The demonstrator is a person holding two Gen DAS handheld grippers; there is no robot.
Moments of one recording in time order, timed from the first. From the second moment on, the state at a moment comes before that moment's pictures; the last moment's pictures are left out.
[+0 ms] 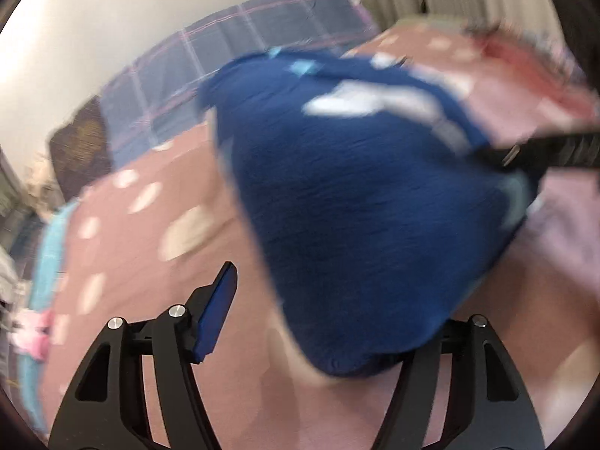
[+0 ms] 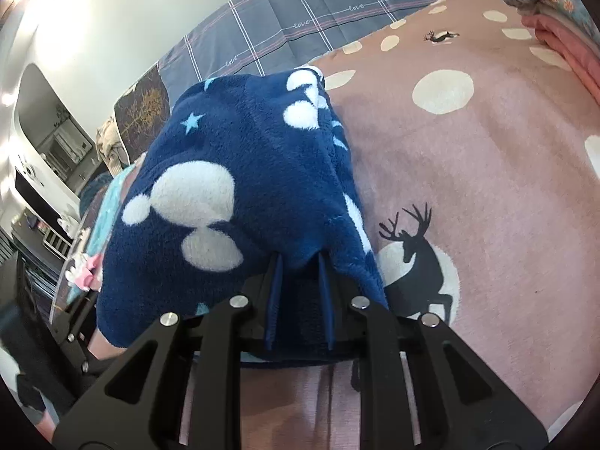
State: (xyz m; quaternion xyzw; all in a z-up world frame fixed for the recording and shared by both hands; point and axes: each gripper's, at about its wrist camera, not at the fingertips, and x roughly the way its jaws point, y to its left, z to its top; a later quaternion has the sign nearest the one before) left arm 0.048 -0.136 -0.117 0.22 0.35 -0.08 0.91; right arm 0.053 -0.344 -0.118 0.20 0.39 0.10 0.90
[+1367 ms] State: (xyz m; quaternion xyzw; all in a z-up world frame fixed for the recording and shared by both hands) left arm 0.257 -0.116 -0.097 0.09 0.40 -0.18 0.89; right arm 0.055 -0.333 -0.118 0.17 0.39 0.09 0.90
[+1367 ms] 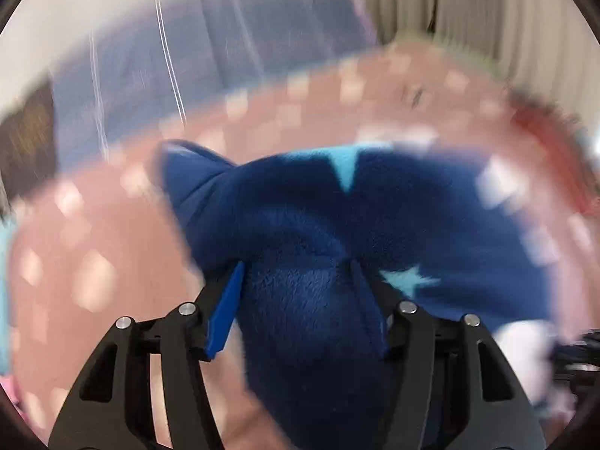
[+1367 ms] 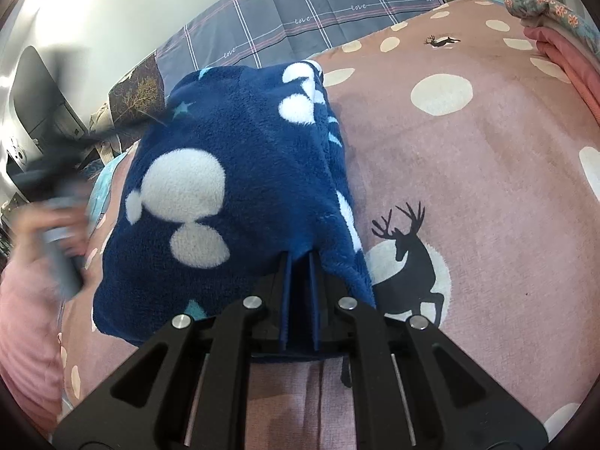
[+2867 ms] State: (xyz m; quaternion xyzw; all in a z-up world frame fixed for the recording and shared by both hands) left arm 0.321 -0.102 -0.092 0.09 0.38 -0.16 0.91; right arm 0.208 -0.309 -0.099 0.10 0.44 0.05 0.89
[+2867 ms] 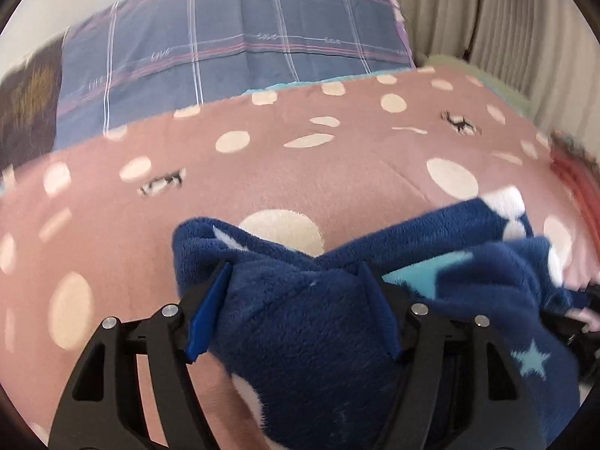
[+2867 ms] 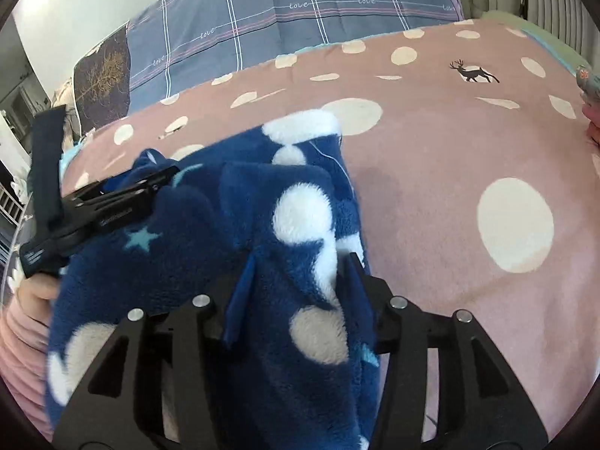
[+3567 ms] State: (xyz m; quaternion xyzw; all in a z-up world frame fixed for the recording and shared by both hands) left arm 0.117 -0.108 -0.050 0.10 0.34 -0.32 0.88; right arm 0.043 -0.309 -0.083 0.10 0.40 0.10 0.91
